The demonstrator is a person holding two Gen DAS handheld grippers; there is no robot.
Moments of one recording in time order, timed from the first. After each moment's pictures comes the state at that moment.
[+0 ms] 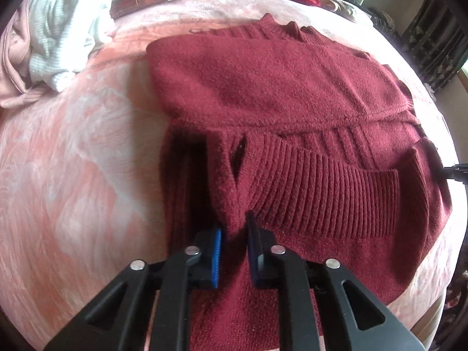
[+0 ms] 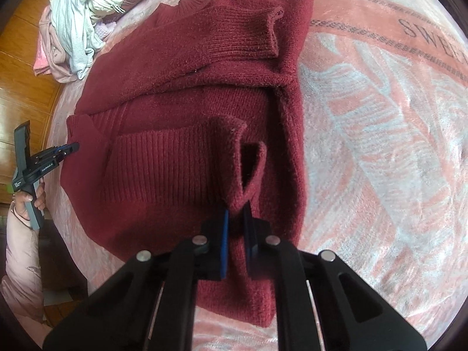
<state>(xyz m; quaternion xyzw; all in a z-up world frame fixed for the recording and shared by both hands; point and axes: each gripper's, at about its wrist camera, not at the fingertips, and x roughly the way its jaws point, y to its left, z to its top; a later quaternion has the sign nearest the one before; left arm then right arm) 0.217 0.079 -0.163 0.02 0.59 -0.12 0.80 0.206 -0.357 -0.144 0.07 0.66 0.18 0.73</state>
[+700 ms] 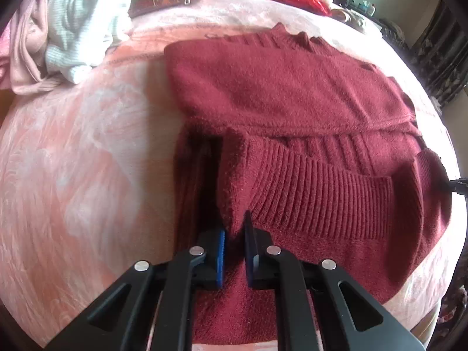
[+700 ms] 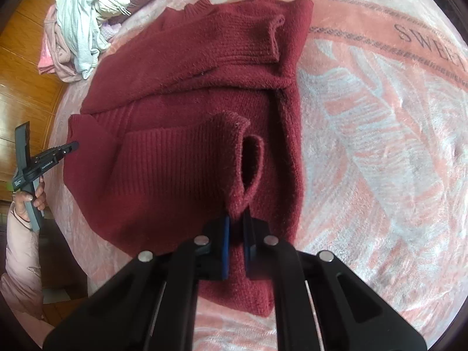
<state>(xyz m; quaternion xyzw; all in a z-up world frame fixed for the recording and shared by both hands) 0.204 0.086 -0.146 0.00 0.57 -0.09 0.81 0.196 -0.362 -0.128 0.07 0.64 0.18 0.74</state>
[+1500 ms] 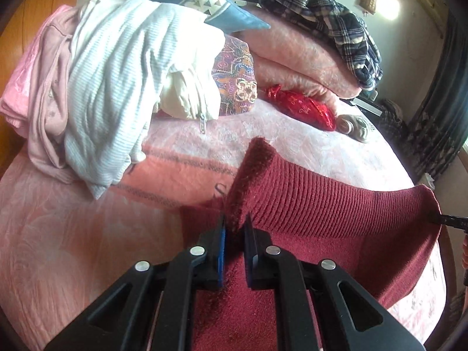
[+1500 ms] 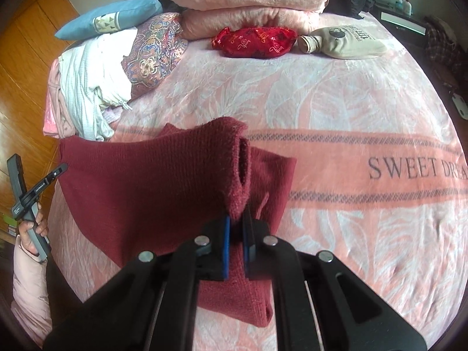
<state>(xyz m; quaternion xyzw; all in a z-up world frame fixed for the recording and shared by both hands) 0.325 0.103 -0.023 -0.07 0.42 -0.06 0.90 0.329 -0.372 -0.013 0.08 0.54 0.14 0.82</state>
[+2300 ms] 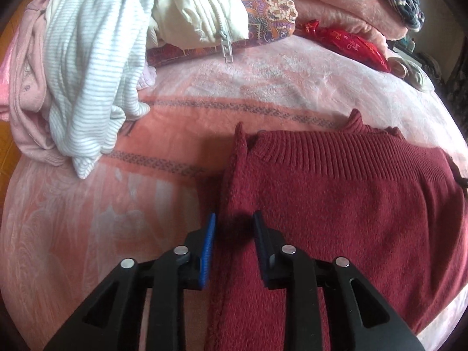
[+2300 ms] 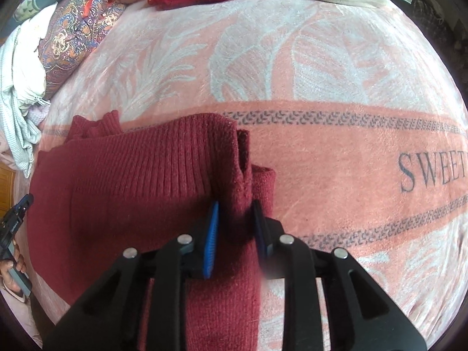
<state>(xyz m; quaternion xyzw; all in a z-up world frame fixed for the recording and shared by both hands) 0.372 0.092 -0.146 0.02 0.51 0.00 0.86 0.407 -0.369 -0.149 0.07 0.62 0.05 0.78</state>
